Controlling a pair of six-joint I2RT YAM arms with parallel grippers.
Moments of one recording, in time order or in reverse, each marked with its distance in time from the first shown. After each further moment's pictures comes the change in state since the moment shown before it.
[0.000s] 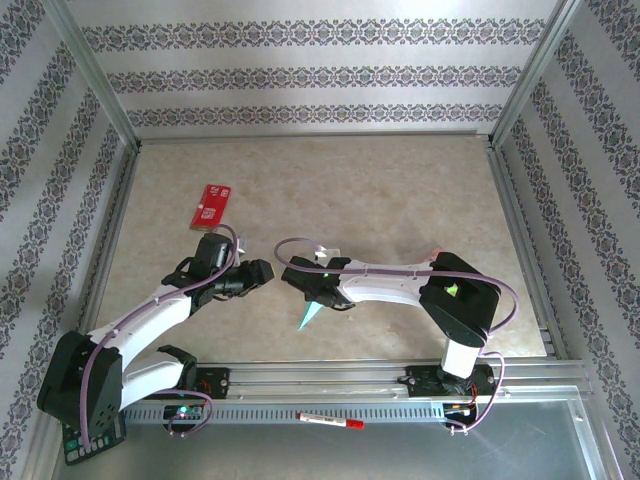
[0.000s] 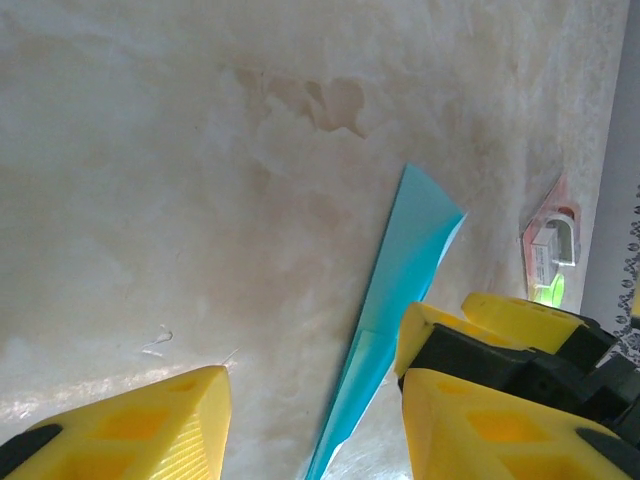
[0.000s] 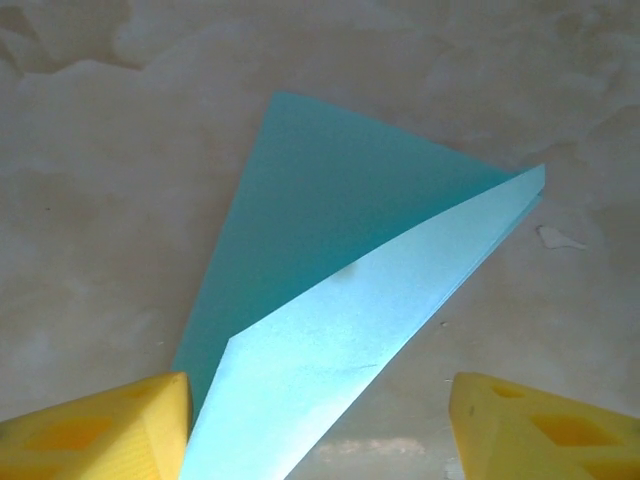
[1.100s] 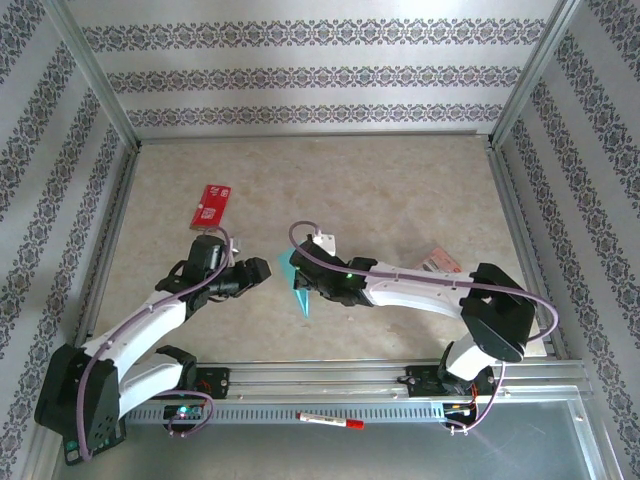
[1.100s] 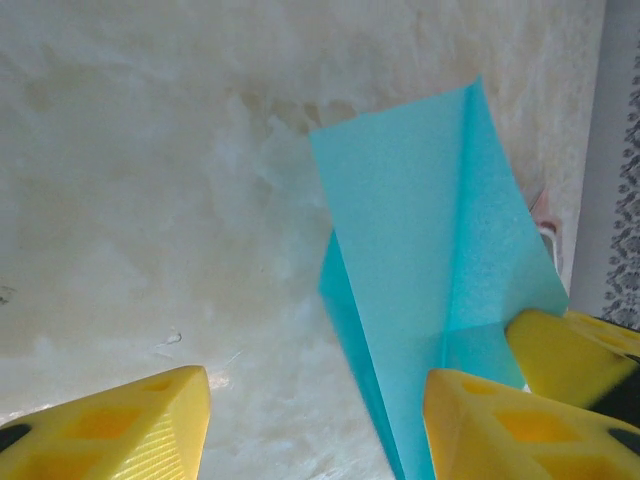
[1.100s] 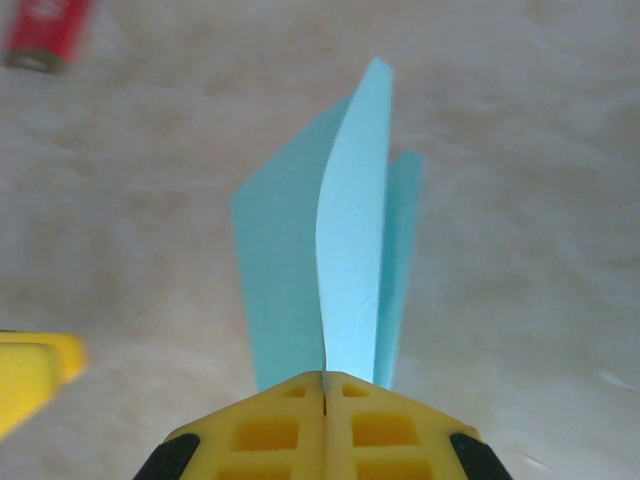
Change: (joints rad) left arm 0.035 -0.079 -0.032 0.005 0.004 -0.013; right arm -0.026 -0.206 -0.121 0.420 -0.148 -0.054
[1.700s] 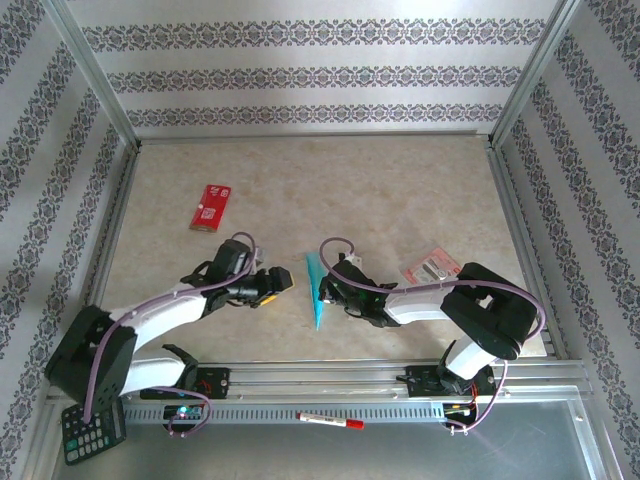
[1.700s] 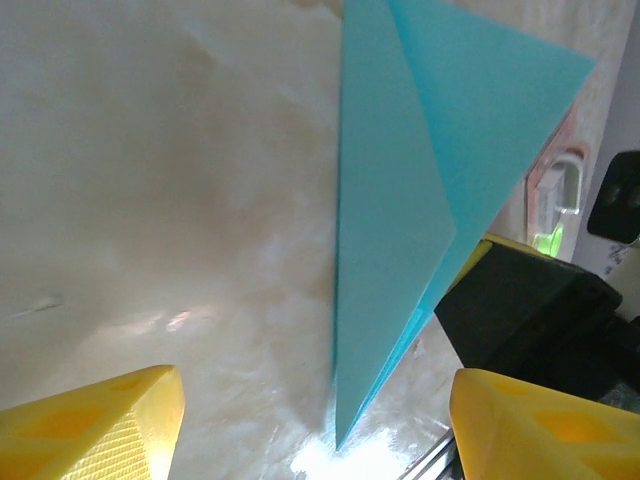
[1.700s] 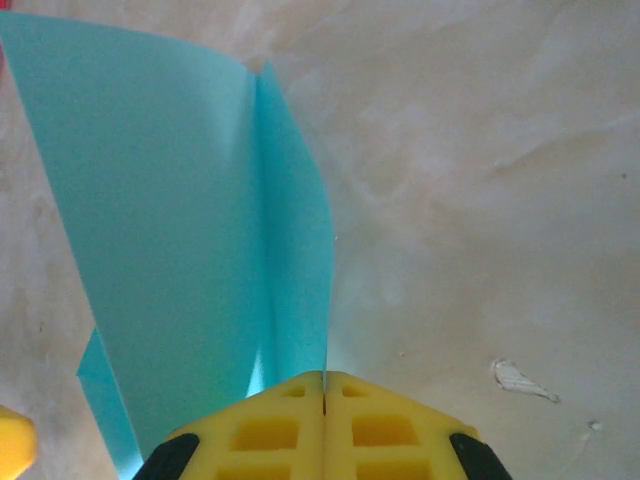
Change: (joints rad) left arm -0.185 0.231 0.024 0.148 0.034 -0.097; right arm -0.112 0.016 -0.443 0.555 -0.128 0.104
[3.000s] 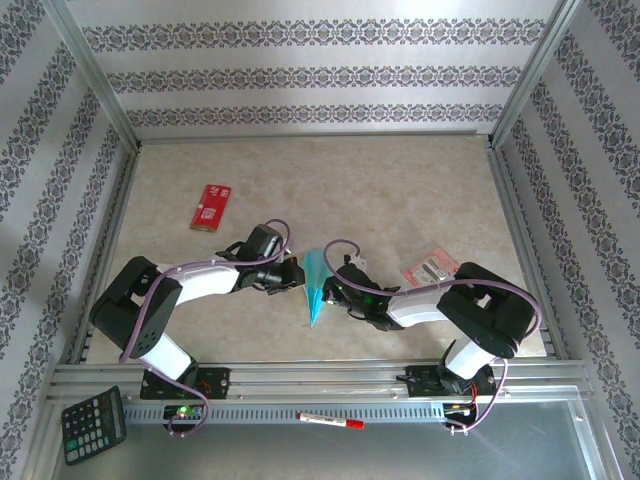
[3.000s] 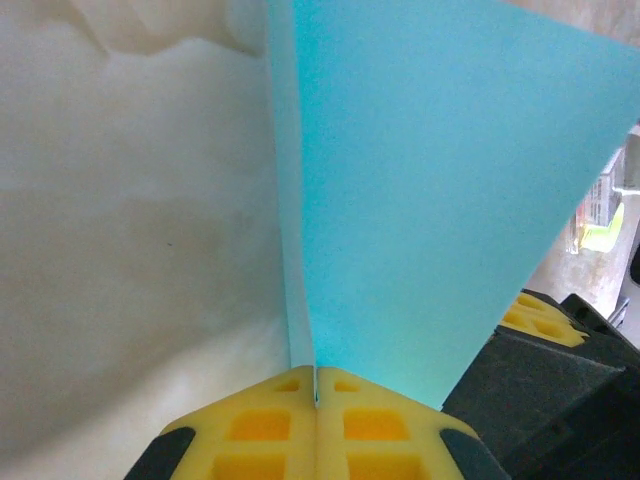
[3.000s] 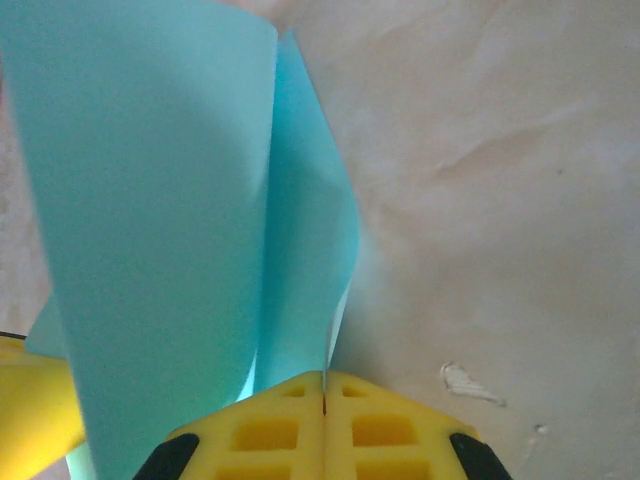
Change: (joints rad) left arm -0.052 0.321 0.222 0.011 -0.007 0.102; right arm -0.016 0.009 -0.058 0.091 0.013 0.025
